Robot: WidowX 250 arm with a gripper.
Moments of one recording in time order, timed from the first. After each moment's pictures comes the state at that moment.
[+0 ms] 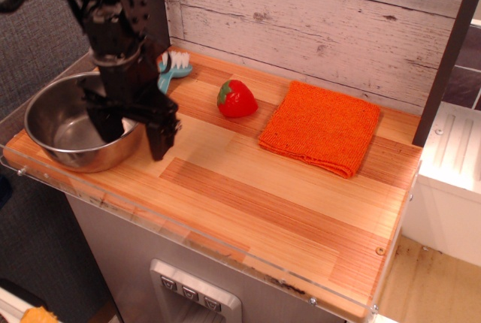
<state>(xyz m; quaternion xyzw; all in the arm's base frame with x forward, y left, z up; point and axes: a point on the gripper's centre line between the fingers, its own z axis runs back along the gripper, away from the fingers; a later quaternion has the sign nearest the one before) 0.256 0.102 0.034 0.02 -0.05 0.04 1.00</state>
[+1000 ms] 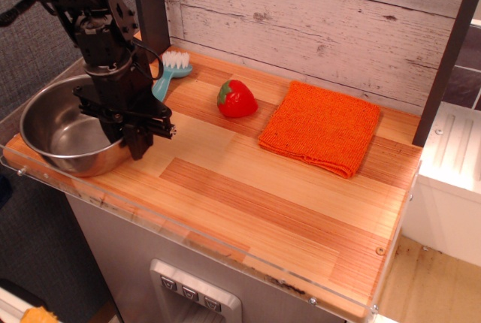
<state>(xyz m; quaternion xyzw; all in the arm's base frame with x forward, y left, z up) 0.254 0.104 0.026 0.00 -0.05 0.04 1.00</state>
